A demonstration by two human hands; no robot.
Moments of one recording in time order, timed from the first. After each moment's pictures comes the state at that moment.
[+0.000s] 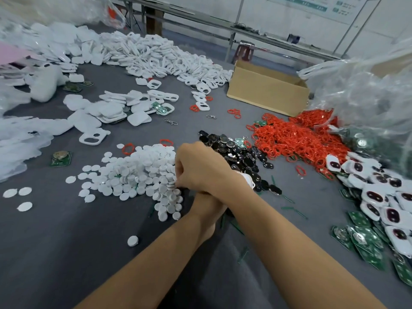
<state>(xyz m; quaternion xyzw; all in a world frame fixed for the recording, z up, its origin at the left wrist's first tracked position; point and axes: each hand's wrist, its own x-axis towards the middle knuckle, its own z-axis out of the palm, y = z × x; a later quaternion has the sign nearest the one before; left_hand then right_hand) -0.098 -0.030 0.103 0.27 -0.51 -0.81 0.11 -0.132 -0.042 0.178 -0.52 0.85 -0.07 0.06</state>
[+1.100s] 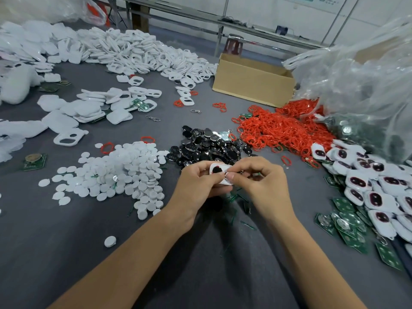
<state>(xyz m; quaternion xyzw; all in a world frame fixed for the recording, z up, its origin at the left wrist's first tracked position) -0.109 -0.034 0.114 0.21 -0.53 -0.81 0.16 -0.185 0.081 0.133 -0.30 0.77 -0.56 0.04</state>
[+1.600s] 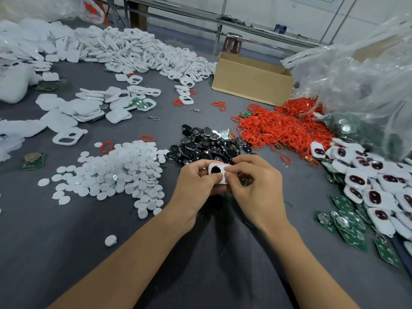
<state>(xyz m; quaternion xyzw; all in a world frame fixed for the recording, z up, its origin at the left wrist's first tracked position) -0.108 -0.032 0.113 0.22 -0.53 -0.80 0.18 -0.173 0.074 0.123 -0.36 0.82 -0.41 -0.16</state>
